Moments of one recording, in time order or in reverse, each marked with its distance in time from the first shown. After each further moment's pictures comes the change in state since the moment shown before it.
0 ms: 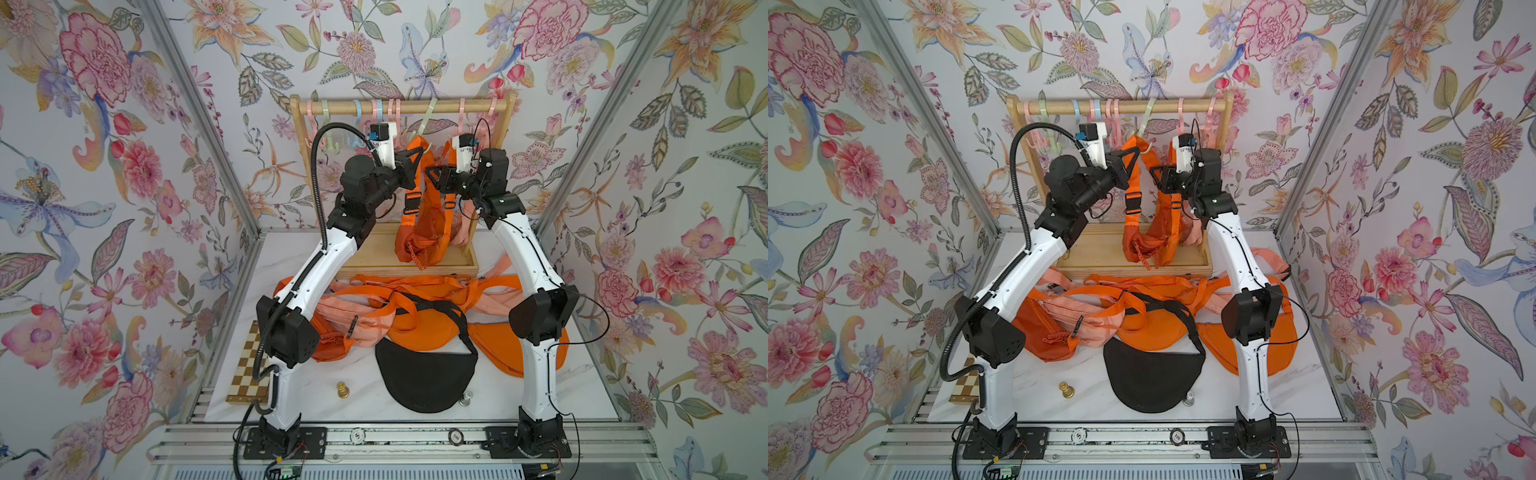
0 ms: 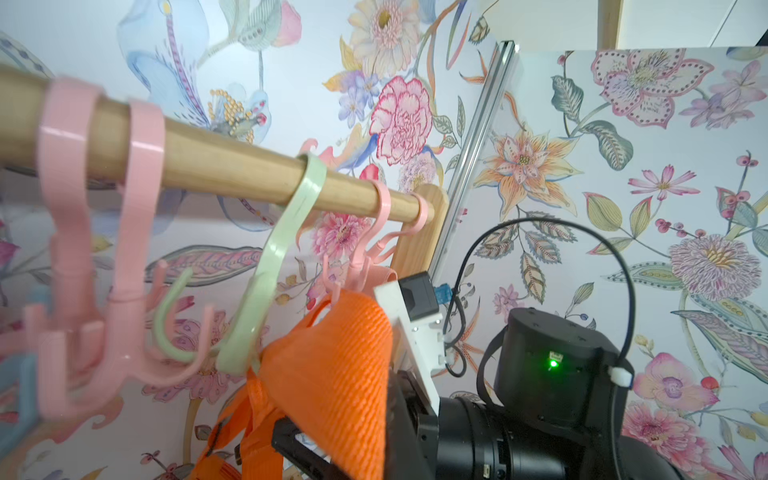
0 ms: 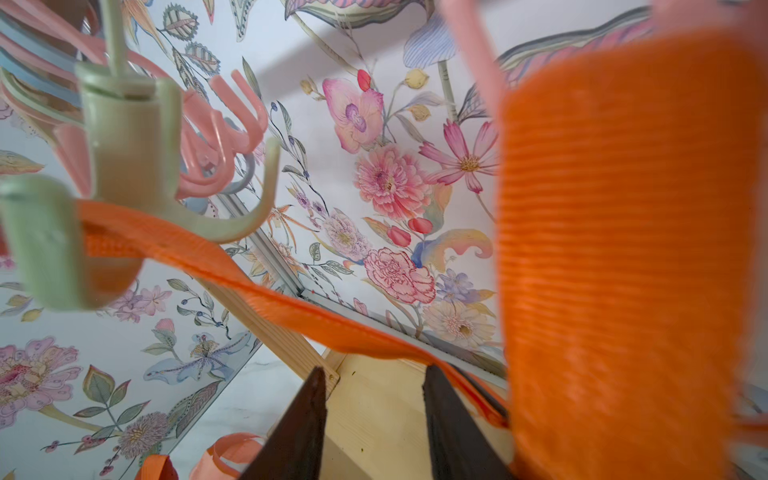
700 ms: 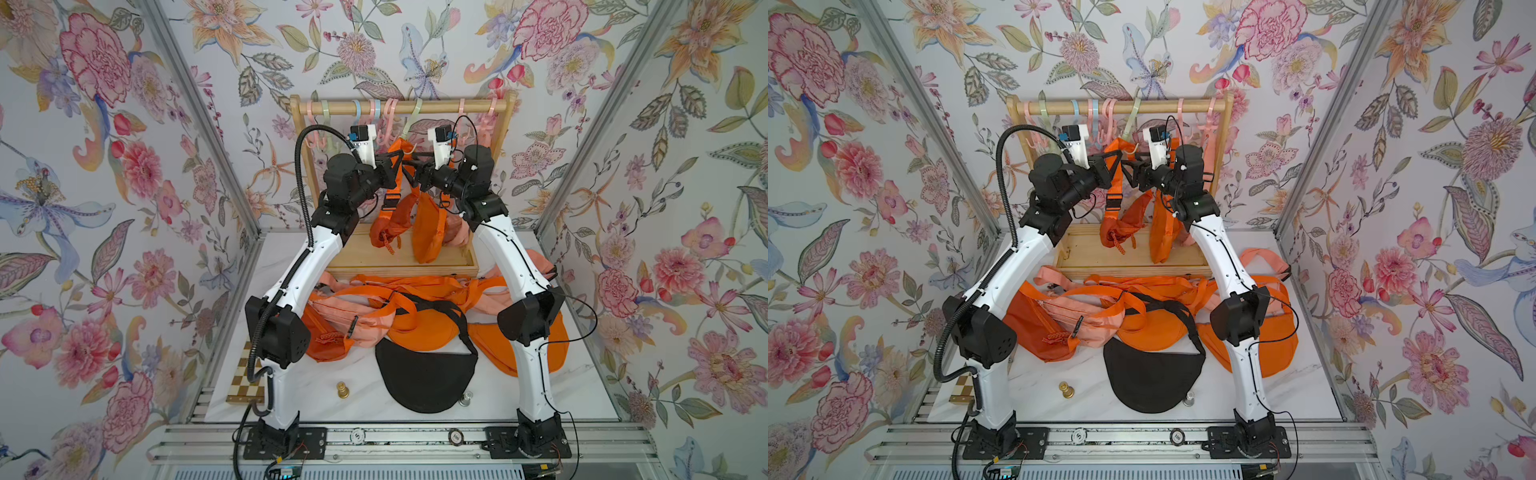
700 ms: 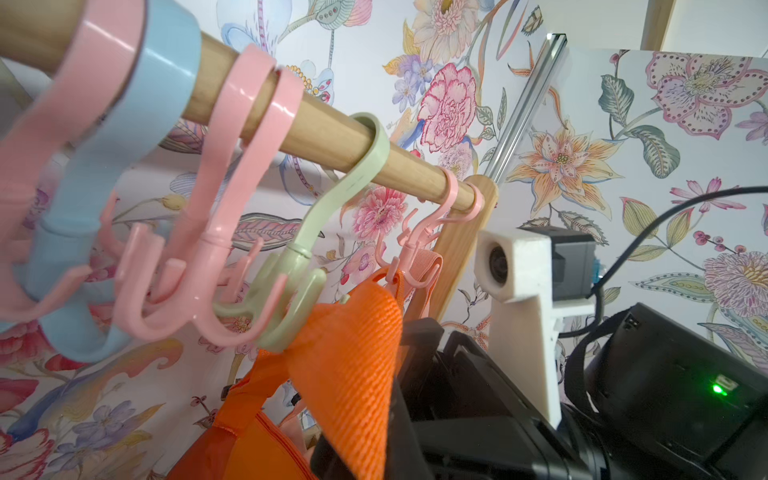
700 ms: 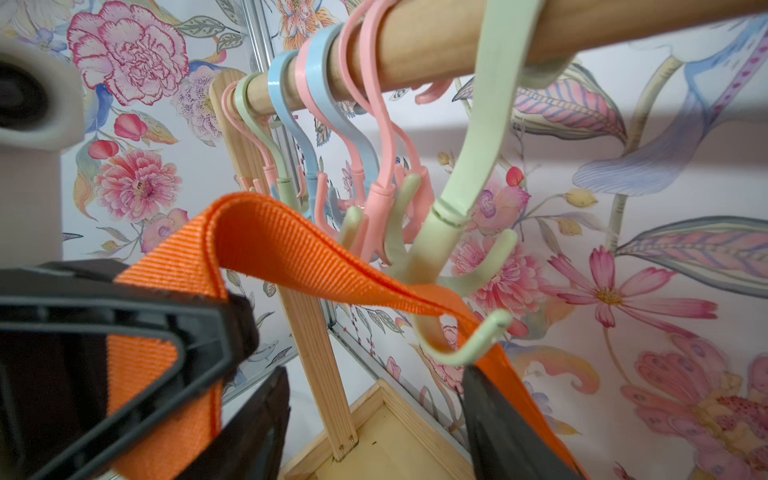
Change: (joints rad) left arm 0.082 -0.024 -0.074 -0.043 0.052 -0.057; right arm 0.098 0.058 0.107 0.172 -0.065 -0.154
